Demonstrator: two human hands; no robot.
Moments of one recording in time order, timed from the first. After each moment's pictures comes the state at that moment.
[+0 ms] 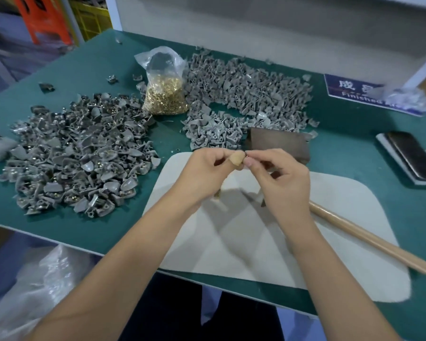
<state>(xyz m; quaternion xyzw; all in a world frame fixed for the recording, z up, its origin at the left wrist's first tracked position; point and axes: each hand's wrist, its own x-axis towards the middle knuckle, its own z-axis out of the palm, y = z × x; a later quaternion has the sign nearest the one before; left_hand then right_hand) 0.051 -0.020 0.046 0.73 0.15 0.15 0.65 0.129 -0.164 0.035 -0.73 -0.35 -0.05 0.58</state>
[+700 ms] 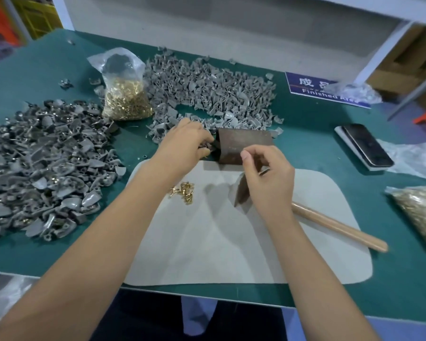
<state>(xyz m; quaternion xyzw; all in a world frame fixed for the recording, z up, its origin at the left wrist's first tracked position) 0.132 0.027 0.035 0.98 0.05 0.11 0.16 0.154 -0.184 0.023 -0.80 -0.27 -0.19 0.50</state>
